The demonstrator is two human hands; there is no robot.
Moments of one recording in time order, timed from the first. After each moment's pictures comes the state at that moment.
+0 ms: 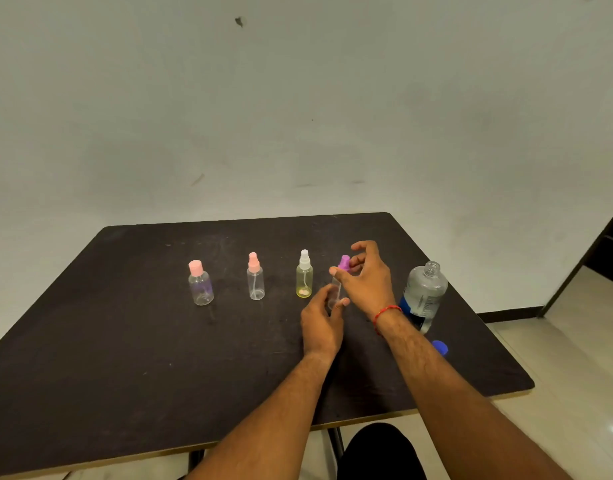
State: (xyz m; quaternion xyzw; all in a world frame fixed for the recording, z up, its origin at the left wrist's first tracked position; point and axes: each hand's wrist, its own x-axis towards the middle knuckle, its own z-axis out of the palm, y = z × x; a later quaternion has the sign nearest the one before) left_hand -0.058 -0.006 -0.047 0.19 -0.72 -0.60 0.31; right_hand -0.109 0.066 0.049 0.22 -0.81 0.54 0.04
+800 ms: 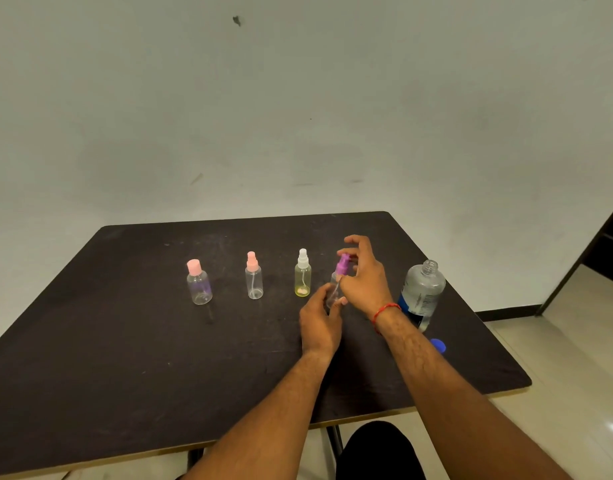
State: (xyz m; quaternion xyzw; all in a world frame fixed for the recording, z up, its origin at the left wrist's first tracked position) left_hand -0.054 -0.005 -0.042 0.18 -0.72 -0.60 0.31; right_hand -0.109 0.066 0.052 0.25 -0.81 0.52 0.00
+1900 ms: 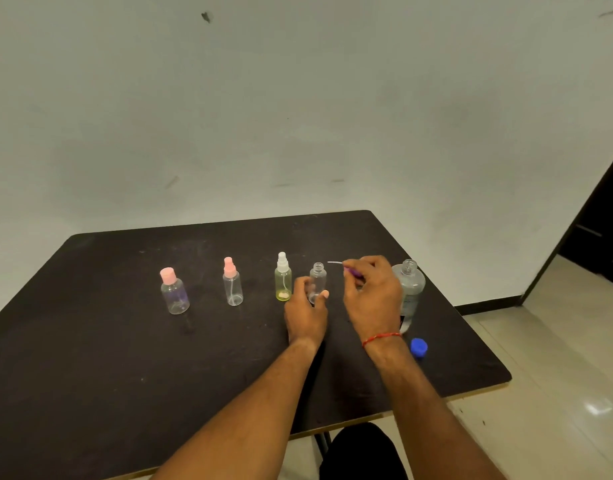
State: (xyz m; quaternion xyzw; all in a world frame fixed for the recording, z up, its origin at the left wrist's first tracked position) left_hand -0.086 -0.010 -0.041 0.25 -0.75 -0.54 0.30; right_hand -0.099 0.098 0.034 0.21 -0.81 0.46 0.30
